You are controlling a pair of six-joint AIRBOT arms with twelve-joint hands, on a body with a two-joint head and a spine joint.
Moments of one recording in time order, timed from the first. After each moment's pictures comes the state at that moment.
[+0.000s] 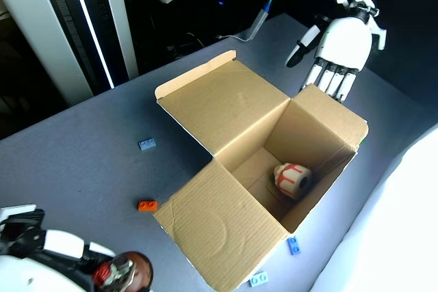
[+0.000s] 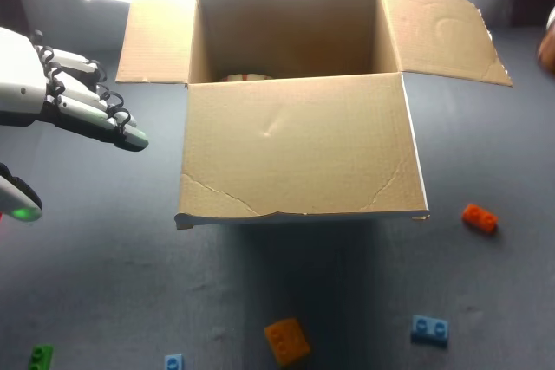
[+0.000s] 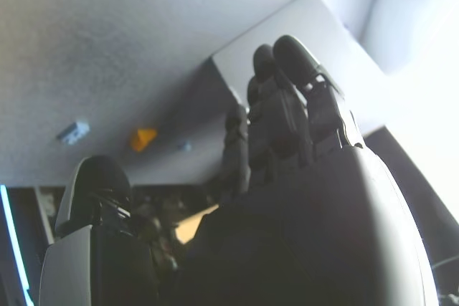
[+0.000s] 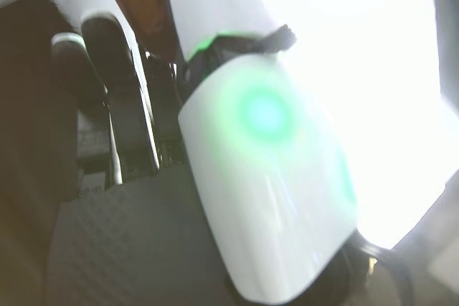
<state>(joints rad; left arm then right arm) 0.26 -0.99 1.71 1.81 -1.02 -0.48 -0.23 -0.84 1.31 0.12 0.29 -0.46</state>
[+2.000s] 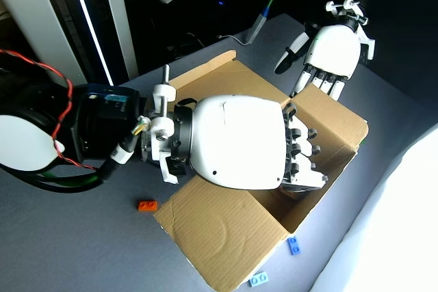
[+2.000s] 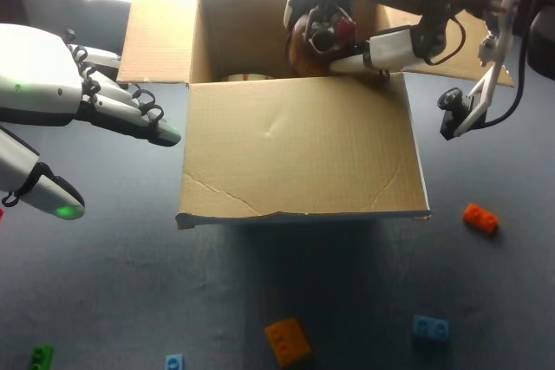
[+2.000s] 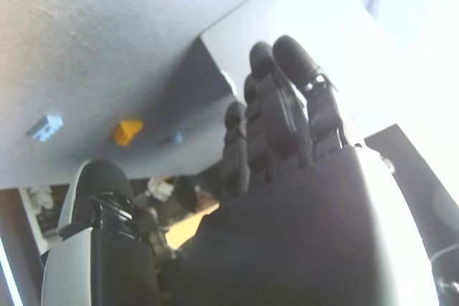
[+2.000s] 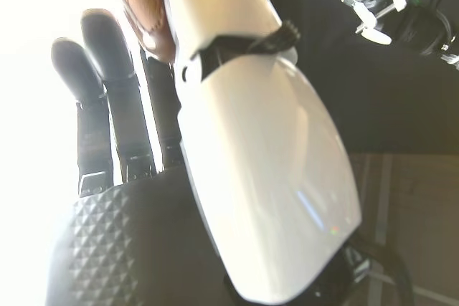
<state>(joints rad) 0.29 -1.01 1.65 1.70 -0.95 -0.40 -0.04 -1.24 1.37 -0.42 0.39 -0.45</state>
